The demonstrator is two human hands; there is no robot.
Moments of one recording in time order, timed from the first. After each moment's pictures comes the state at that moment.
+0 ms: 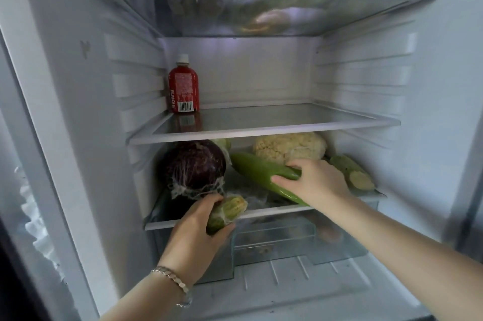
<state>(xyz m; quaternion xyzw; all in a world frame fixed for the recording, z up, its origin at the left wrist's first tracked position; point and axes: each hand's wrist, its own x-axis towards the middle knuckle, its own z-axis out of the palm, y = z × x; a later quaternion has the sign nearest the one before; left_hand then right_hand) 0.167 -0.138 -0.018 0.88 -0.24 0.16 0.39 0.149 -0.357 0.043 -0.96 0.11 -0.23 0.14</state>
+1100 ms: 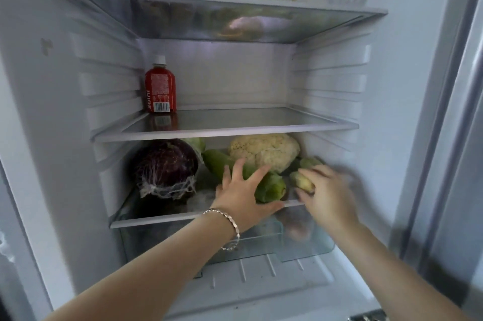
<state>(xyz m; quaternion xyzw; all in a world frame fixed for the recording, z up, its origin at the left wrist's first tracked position) 0.163 -0.252 0.022 0.93 -0.31 0.05 0.22 0.115 -0.423 0.001 -0.91 0.09 -0.39 0.13</state>
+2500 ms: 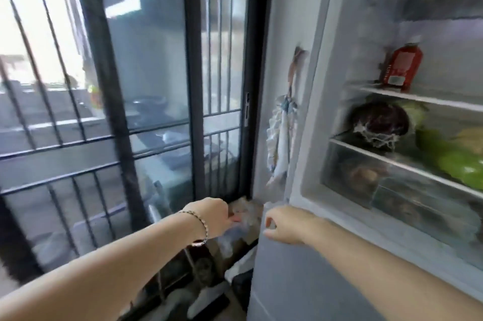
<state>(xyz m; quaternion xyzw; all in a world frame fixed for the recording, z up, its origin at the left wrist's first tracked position) -0.133 -0.028 -0.057 0.97 0.24 -0.07 0.05 -0.025 -0.167 -0.051 -0.87 -0.48 0.12 -0.05</state>
